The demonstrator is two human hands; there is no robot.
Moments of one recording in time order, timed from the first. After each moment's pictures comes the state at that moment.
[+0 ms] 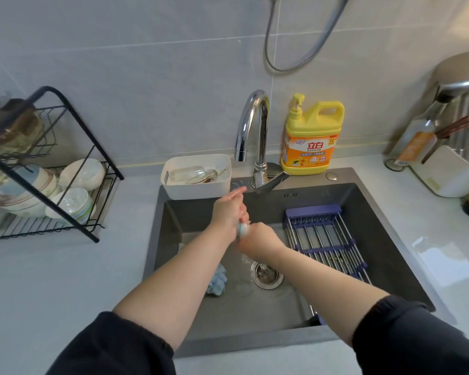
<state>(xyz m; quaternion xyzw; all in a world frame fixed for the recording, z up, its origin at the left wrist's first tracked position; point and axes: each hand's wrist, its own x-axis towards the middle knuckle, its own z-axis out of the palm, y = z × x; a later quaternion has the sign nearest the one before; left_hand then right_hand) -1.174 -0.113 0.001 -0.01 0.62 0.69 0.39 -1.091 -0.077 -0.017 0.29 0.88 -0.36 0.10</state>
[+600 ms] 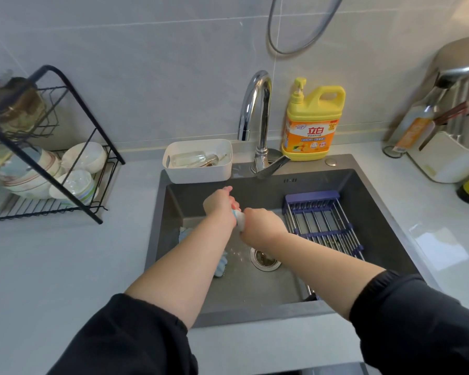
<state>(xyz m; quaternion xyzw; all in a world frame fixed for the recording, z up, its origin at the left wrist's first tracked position) -1.170 -0.130 -0.006 -0.23 0.57 0.71 0.36 -1.081 -0.085 -0.027 0.25 0.95 -0.17 0.08</state>
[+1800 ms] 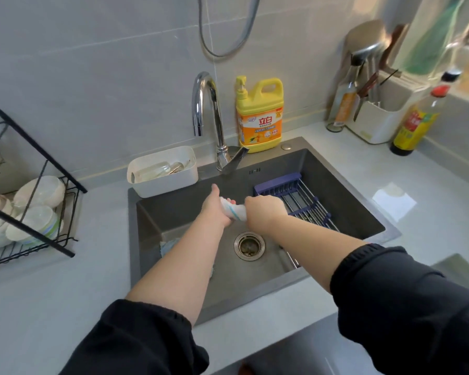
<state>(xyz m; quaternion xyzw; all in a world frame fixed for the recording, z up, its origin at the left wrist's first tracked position) -1.142 -0.120 -0.019 -0.18 0.52 0.66 0.52 -1.029 -0.080 -0.012 0.33 0.94 -0.03 0.06</state>
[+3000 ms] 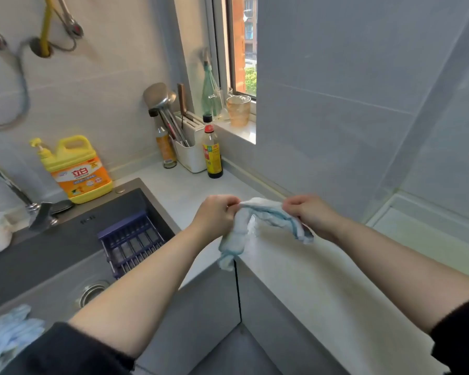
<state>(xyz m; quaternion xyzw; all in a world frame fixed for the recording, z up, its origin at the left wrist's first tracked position) -0.685 0.030 0.050 0.69 0.66 0.27 0.13 -0.471 0.065 0.063 0.52 0.65 -0.48 -0.27</state>
